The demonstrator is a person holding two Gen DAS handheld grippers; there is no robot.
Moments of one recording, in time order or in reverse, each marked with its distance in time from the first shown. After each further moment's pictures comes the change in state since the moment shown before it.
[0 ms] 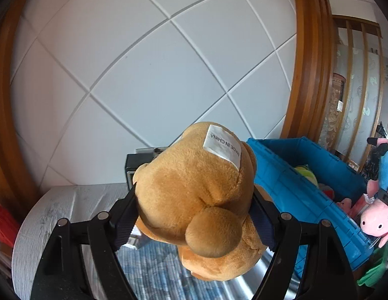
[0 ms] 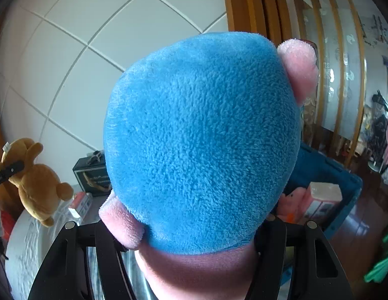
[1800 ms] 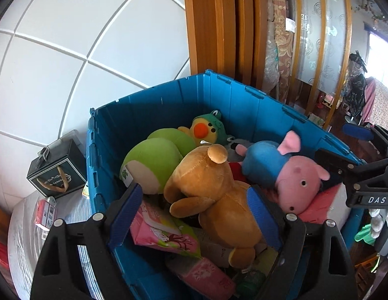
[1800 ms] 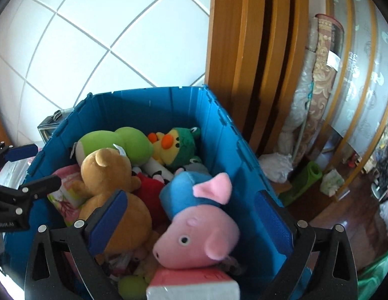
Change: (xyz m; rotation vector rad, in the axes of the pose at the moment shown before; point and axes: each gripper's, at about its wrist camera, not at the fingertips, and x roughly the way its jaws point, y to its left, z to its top) left arm 0.126 -0.416 -0.033 0.258 0.316 -0.101; right arm 0.159 -0.249 0.036 -0.174 0.227 0.065
